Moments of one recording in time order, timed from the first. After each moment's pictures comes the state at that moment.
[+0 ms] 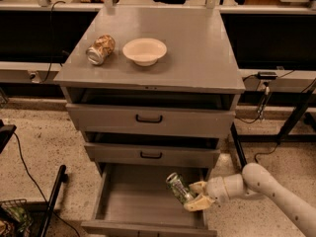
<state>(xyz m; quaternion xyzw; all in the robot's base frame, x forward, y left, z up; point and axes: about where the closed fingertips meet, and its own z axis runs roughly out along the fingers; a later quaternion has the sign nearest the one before) 0.465 -0.129 0.398 -0.47 0.70 0.45 0.28</state>
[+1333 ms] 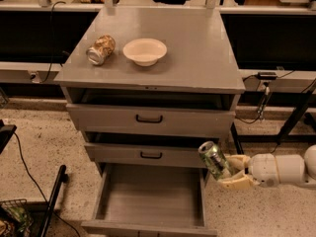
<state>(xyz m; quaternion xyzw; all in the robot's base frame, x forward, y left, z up) 0.464 -0.221 0.603 -0.48 0.69 0.36 0.40</state>
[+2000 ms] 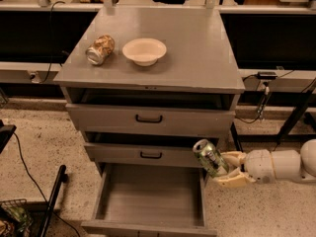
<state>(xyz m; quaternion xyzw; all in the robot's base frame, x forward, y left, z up) 0.463 -0.208 0.617 -0.51 0.68 0.35 0.41</state>
